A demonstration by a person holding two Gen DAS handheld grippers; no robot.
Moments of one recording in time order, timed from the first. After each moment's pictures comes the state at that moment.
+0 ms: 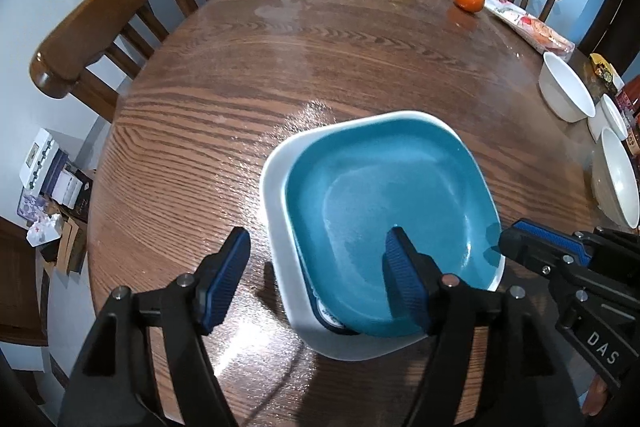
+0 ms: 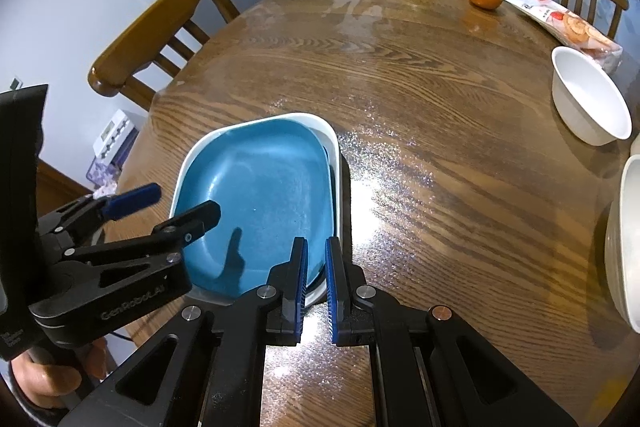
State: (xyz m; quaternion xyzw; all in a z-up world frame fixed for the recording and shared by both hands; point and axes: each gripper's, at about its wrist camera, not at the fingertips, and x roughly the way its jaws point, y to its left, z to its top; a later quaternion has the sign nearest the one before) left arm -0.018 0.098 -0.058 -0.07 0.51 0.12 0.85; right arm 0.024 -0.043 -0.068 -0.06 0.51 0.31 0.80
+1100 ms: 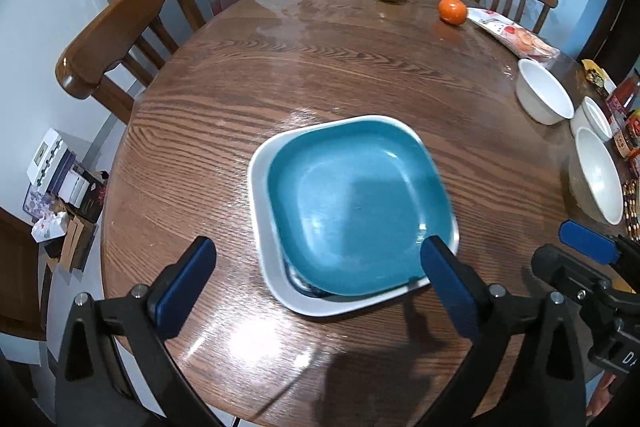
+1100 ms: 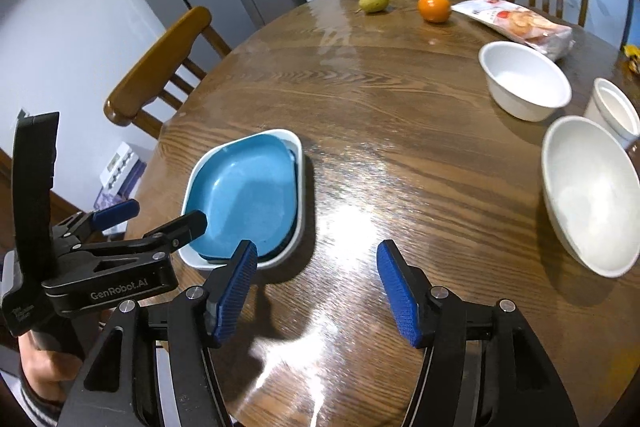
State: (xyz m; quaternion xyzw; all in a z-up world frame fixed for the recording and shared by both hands) left arm -0.039 0.064 -0.032 -0.07 0.49 0.13 0.86; right arm -0.002 -0.111 -0.036 -0.01 0.48 0.29 0.82
